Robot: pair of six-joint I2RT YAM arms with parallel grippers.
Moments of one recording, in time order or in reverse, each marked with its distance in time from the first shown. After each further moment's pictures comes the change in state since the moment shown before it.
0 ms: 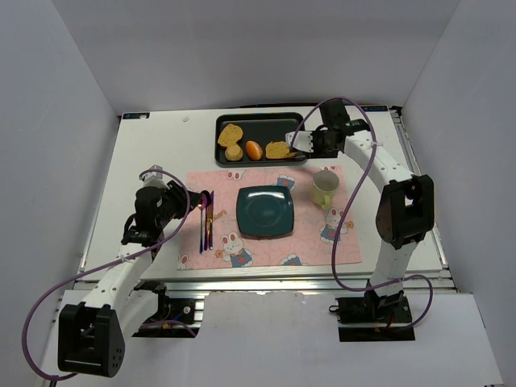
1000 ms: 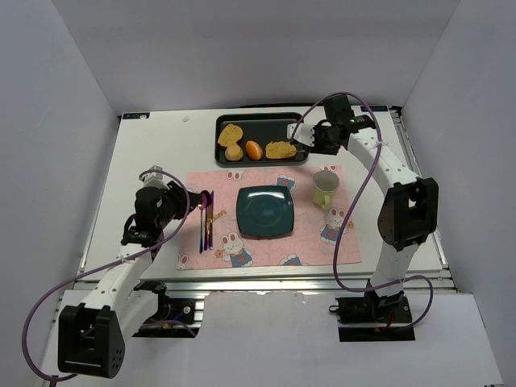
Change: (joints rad) left arm 0.001 -0.006 0.000 -0.018 0.000 0.000; right arm -0.013 -0.020 0.044 -0.035 -0.058 0.108
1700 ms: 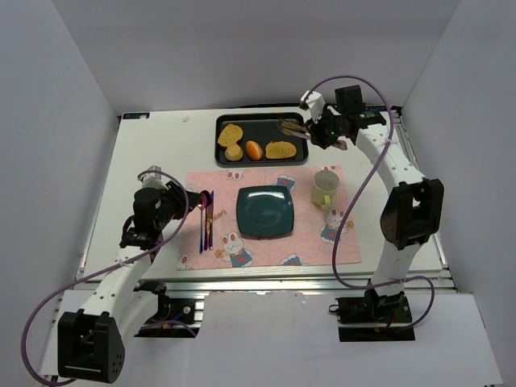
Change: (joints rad) left arm 0.000 -0.036 0.000 -0.009 0.000 0.001; right arm -0.055 -0.014 0.037 0.117 -0.229 0.680
